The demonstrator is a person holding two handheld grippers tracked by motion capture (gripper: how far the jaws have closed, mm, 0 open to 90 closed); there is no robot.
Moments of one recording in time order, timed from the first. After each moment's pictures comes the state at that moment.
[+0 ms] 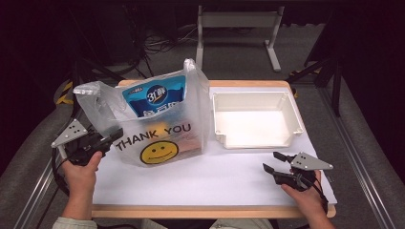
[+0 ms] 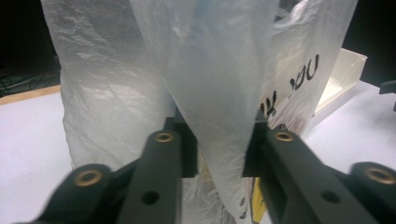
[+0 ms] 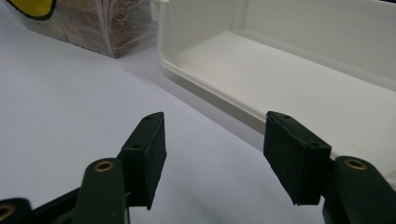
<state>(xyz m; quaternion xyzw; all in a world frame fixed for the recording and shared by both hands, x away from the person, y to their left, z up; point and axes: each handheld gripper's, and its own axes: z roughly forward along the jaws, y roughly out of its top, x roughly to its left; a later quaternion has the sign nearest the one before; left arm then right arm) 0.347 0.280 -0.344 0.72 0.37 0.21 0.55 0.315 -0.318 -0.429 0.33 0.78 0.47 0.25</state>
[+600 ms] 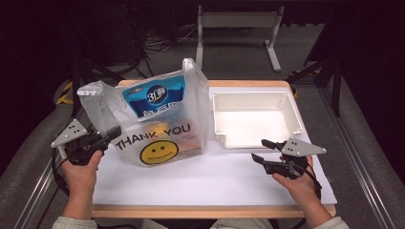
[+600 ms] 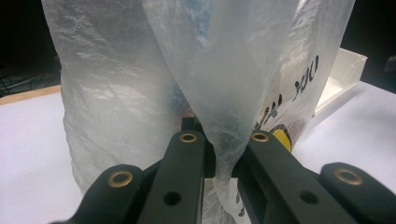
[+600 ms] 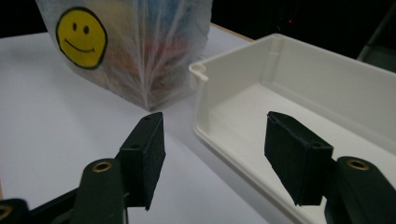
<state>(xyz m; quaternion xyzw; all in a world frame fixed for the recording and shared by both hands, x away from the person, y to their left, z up) 0.348 0.281 -0.344 0.72 0.37 0.21 0.55 0.334 -0.275 -0.372 0.27 0.79 0.50 0.23</state>
